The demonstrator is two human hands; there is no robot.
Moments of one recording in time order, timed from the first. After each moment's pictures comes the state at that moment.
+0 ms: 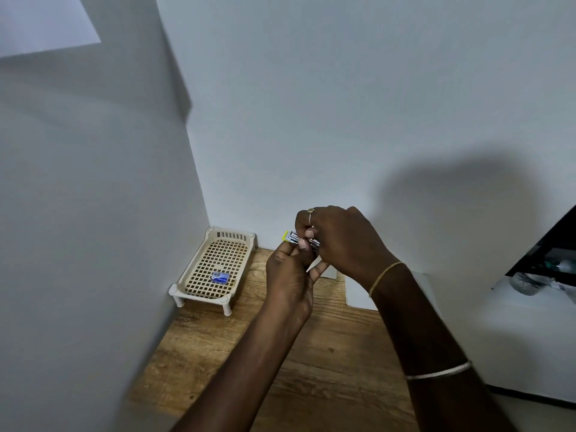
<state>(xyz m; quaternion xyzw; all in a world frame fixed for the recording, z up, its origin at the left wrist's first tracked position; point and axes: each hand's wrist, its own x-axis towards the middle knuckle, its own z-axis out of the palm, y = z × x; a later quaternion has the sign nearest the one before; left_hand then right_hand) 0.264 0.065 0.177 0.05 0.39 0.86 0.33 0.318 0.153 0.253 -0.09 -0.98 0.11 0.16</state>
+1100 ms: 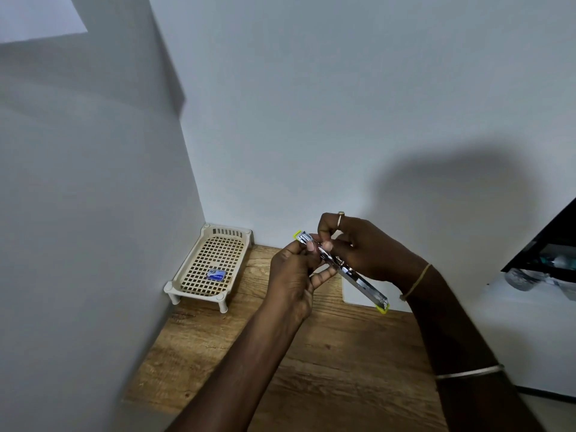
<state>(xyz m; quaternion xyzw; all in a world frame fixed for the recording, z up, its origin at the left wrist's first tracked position) 0.266 0.071 0.172 0.04 0.44 0.81 0.38 0.348 0.186 0.239 -0.06 -0.93 0.35 0.11</state>
